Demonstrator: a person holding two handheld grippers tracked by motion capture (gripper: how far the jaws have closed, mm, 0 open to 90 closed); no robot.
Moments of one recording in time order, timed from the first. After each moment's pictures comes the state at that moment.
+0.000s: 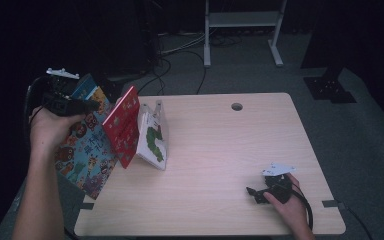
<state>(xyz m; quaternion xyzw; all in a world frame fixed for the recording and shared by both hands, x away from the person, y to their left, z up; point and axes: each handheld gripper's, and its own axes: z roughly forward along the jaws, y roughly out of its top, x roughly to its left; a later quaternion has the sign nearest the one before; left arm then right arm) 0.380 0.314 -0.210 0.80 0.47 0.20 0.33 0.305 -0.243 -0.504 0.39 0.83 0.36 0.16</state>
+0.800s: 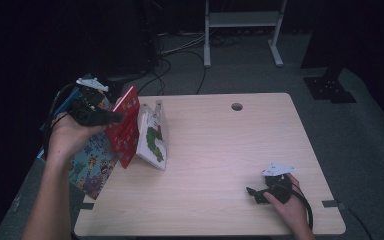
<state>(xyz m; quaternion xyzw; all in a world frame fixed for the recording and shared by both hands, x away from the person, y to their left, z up) 0.366 0.257 -0.221 0.86 0.38 0.15 0.31 0.305 -0.243 -0.504 0.39 0.83 0.36 0.16</state>
